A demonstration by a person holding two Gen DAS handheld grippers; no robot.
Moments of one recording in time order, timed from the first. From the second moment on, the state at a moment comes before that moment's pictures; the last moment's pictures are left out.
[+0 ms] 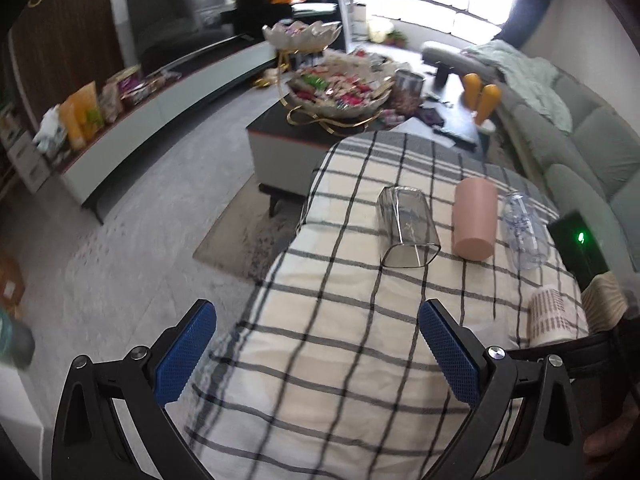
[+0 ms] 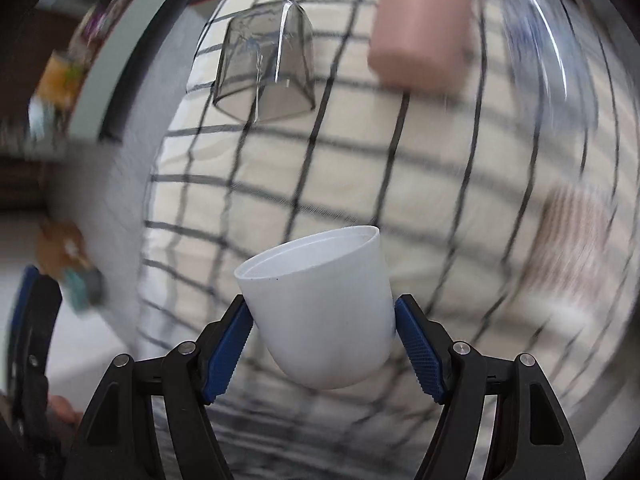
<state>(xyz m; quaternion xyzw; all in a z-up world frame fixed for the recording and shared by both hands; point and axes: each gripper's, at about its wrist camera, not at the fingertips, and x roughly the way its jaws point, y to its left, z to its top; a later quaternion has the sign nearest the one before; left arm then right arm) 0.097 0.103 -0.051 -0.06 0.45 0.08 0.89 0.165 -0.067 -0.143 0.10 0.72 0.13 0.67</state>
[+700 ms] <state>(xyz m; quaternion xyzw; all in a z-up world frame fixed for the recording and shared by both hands) 0.115 0.127 -0.066 -0.01 0.46 -0.05 0.89 0.106 -0.052 -0.204 0.32 0.71 0.04 0.63</state>
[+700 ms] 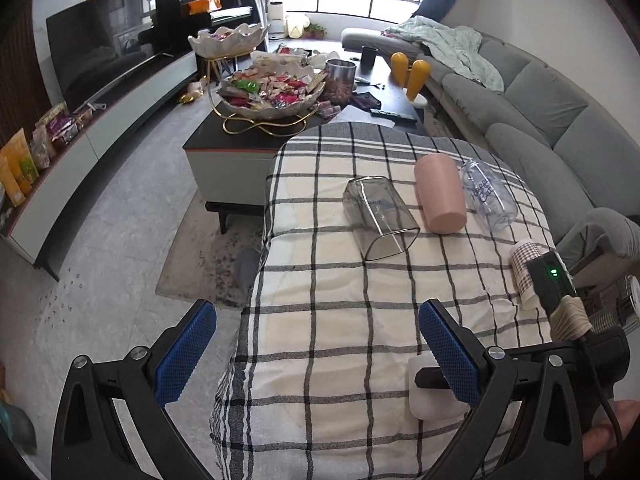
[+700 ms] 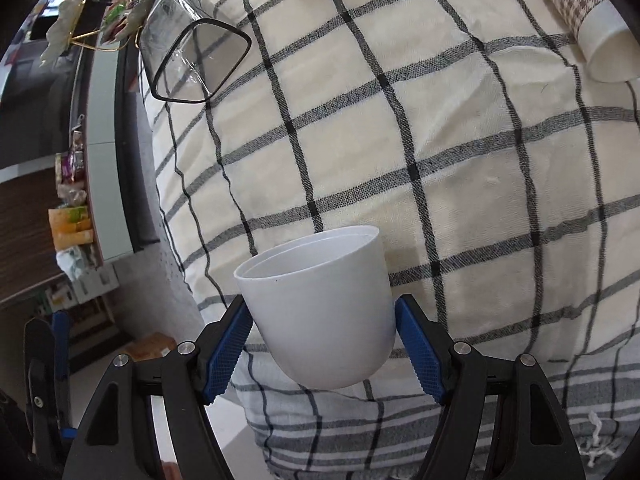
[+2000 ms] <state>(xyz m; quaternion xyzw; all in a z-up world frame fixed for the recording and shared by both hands) 0.024 0.010 -0.128 0.01 0.33 -0.05 0.94 -0.011 -0.201 -0.109 0.22 0.47 -0.07 0.85</state>
